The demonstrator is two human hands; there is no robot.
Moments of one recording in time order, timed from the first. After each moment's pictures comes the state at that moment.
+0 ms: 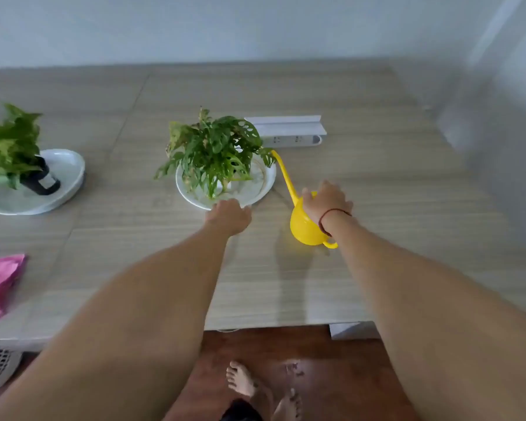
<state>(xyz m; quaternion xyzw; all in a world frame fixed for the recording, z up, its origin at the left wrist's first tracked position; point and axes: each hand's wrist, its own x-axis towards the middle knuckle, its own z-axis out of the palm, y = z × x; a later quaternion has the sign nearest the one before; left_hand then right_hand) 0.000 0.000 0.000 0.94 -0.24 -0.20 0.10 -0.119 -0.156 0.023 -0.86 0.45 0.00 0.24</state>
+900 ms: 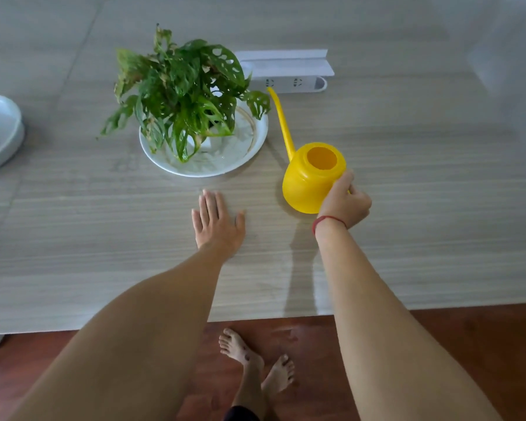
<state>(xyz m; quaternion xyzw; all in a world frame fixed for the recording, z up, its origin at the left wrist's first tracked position) -0.031 -0.002 -0.150 0.96 -0.20 -0.17 0.11 -0.124 -0.163 -0.071 -0.47 0.65 -0.39 0.46</state>
